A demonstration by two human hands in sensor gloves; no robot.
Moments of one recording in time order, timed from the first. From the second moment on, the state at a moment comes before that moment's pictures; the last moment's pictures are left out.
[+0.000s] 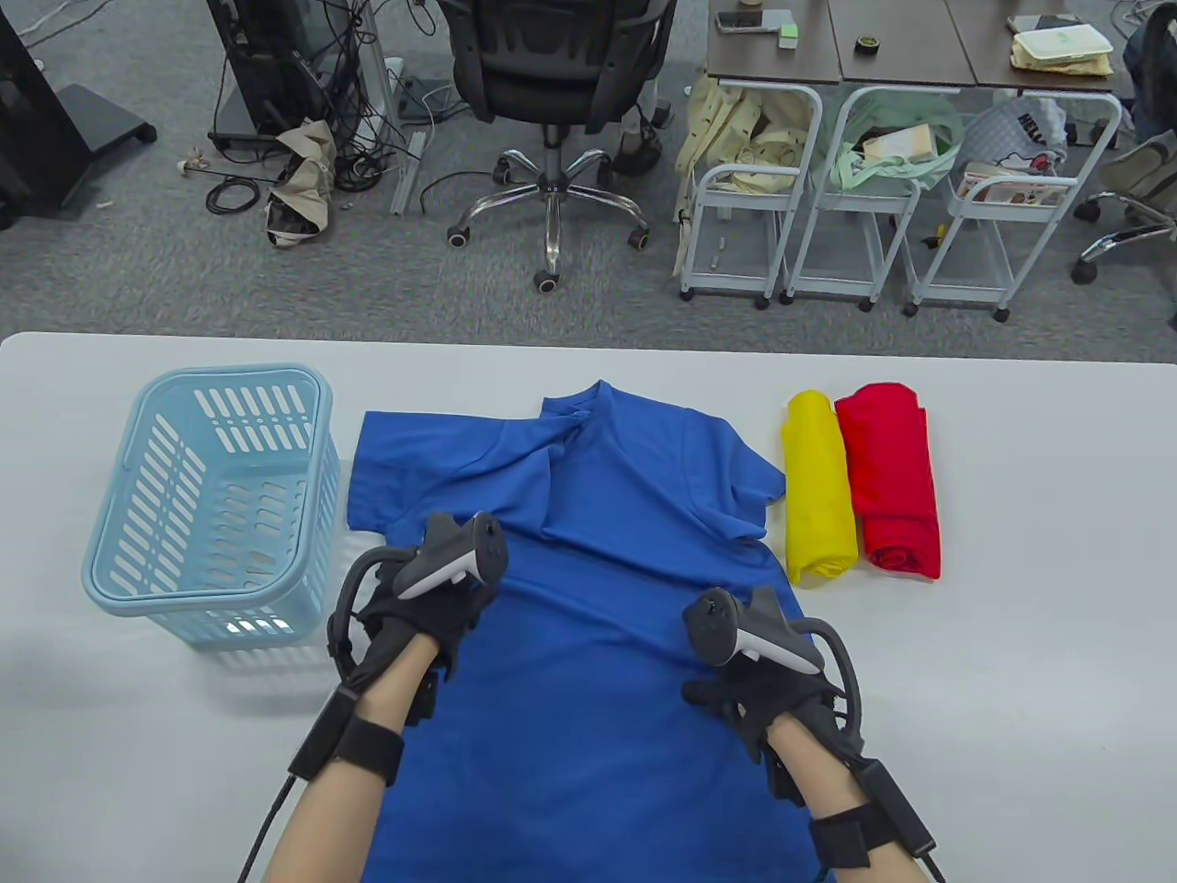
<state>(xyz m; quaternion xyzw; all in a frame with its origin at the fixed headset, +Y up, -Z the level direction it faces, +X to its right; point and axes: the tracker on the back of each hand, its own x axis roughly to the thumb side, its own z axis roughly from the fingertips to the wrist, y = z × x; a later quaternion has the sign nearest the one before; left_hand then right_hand) -0.169 -0.728 -0.388 -0.27 0.01 -0.06 0.96 0.137 -0.773 -0.303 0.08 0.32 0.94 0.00</state>
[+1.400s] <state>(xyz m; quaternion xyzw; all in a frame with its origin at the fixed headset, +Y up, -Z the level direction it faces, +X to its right) -0.156 -0.755 -0.296 -0.27 -0.01 -0.01 0.96 0.123 -0.735 -0.330 0.09 0.30 0.95 -0.01</state>
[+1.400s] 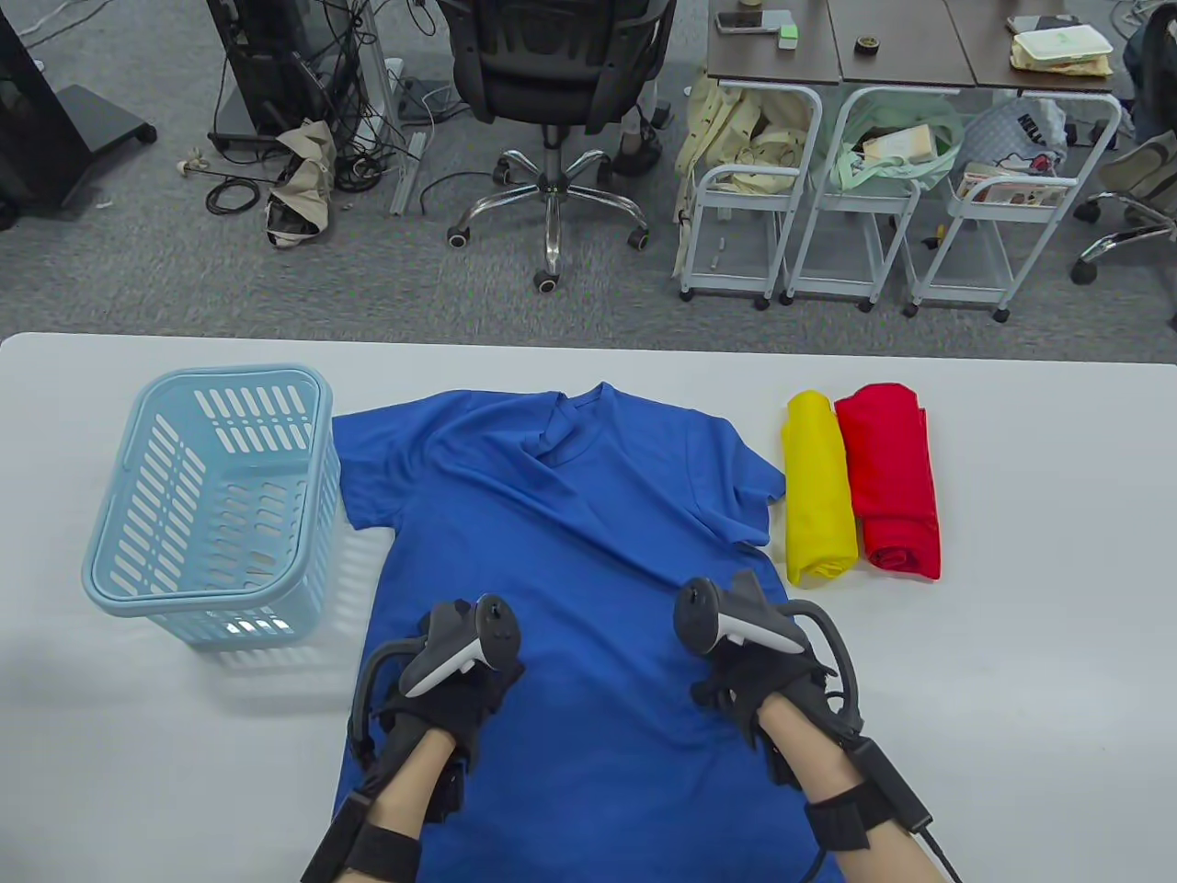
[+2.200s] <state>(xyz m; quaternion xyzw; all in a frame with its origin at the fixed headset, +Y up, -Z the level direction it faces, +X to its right) -0.160 -0.744 -0.286 -0.33 -0.05 -0.01 0.94 0.130 -0.765 -0.473 -0.10 0.39 0.91 0.06</state>
